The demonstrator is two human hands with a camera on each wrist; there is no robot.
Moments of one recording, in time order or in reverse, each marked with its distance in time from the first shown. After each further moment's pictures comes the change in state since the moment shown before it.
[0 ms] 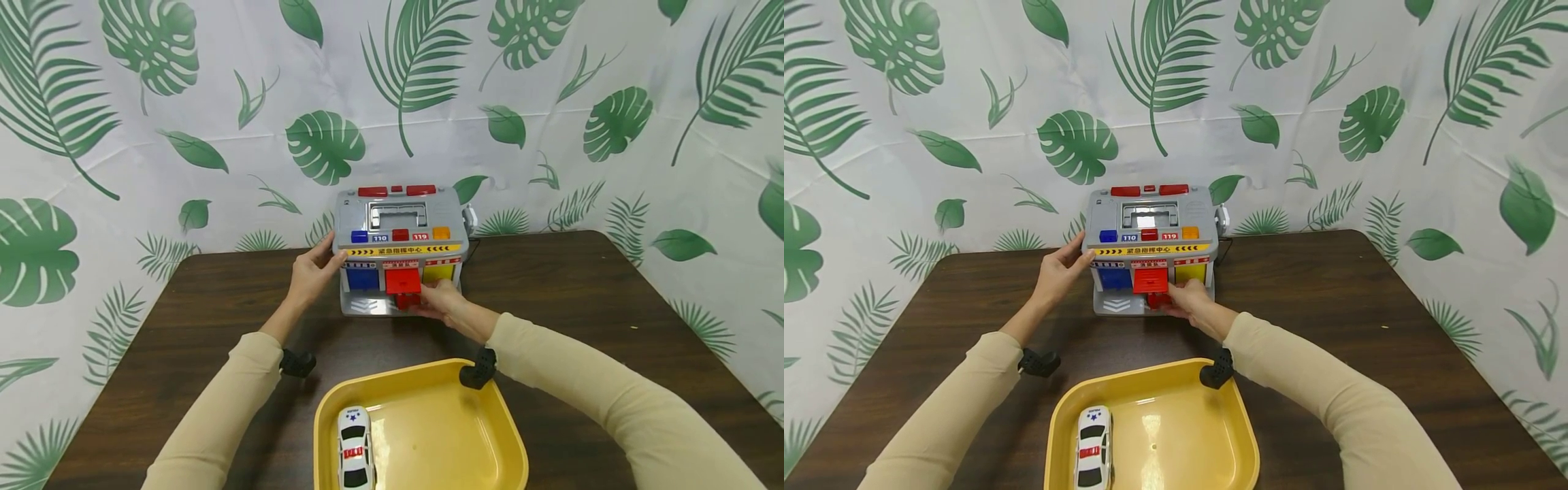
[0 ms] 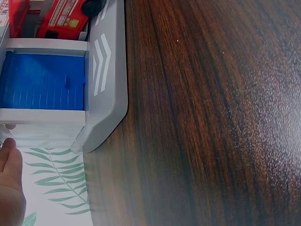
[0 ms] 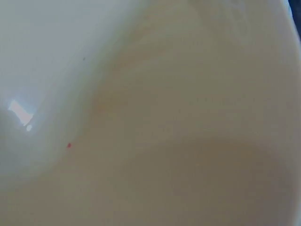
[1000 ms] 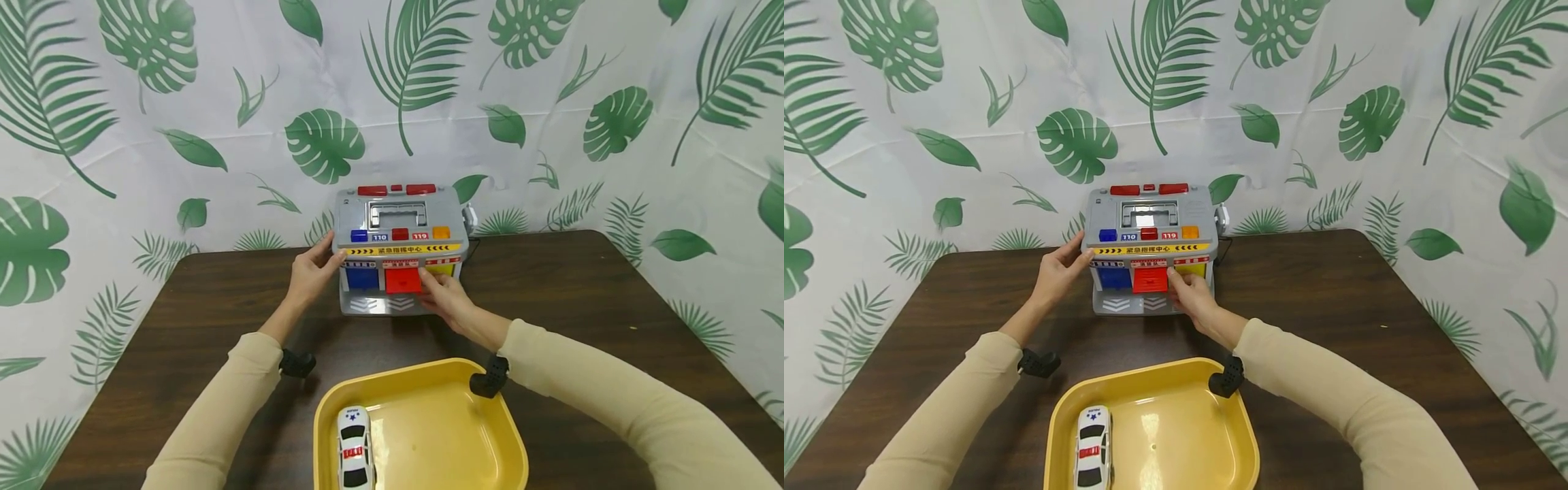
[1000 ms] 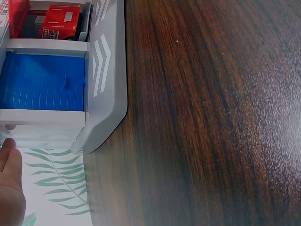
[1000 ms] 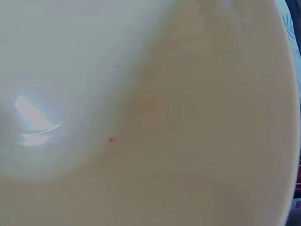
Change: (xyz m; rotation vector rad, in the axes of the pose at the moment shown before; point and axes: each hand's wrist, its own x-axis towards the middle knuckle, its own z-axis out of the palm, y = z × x) left_hand 0.000 0.000 0.001 0.004 0.011 -0.001; right_hand -0.013 0.002 -0.007 0.023 -0.020 -0.110
